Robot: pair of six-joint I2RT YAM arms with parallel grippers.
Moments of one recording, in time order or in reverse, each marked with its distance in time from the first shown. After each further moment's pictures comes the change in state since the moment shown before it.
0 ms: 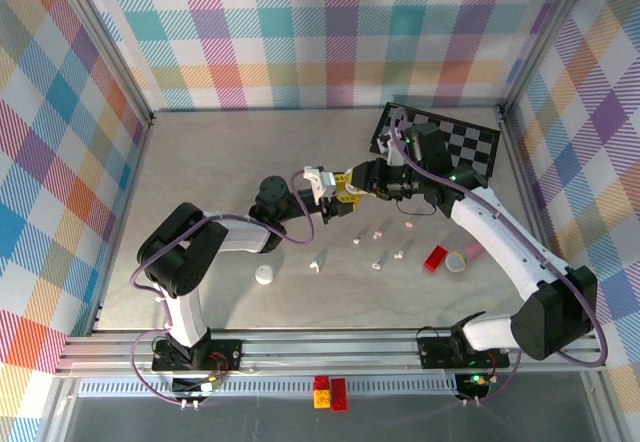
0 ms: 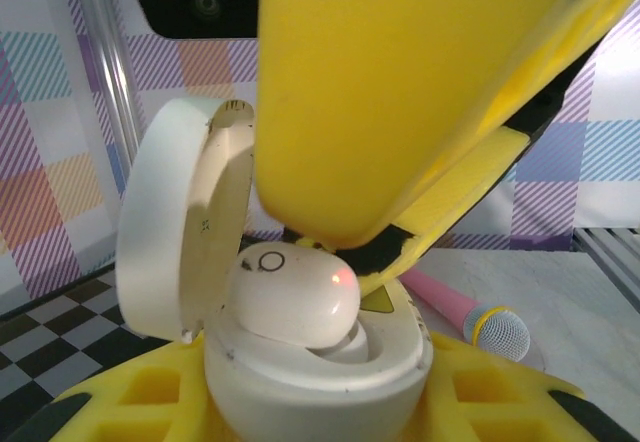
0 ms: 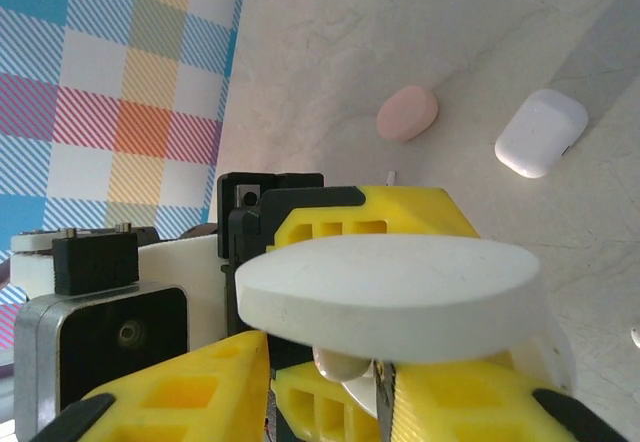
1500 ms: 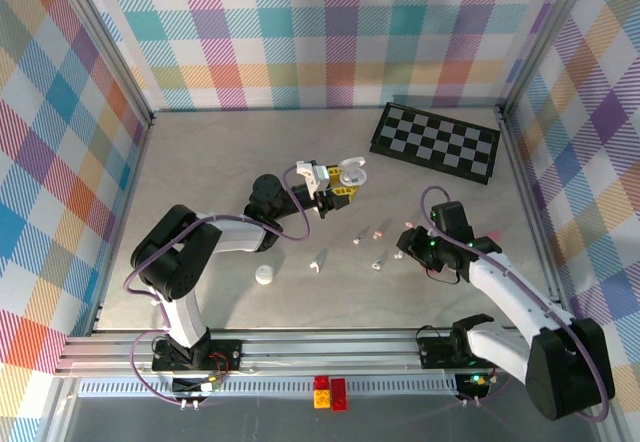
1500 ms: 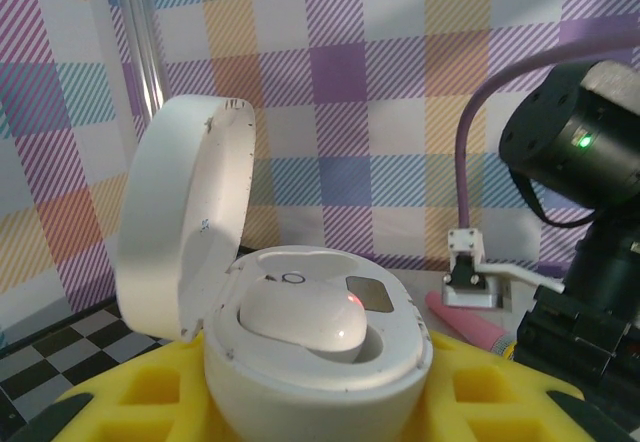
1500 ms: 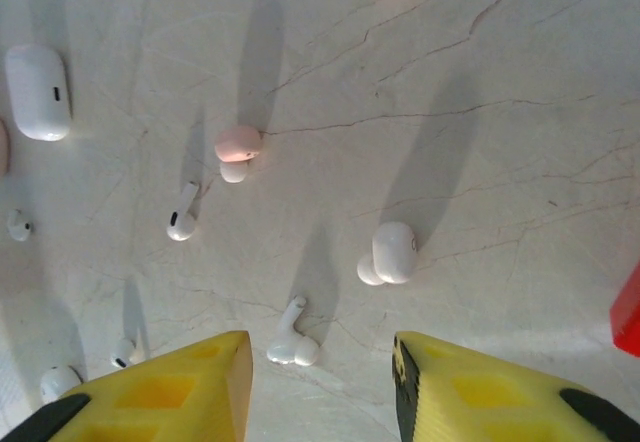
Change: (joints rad) left arm 0.029 -0.039 -0.011 0.018 -0.037 -0.027; right arm -0.165 -0.283 -0.689 0.080 0.295 0.141
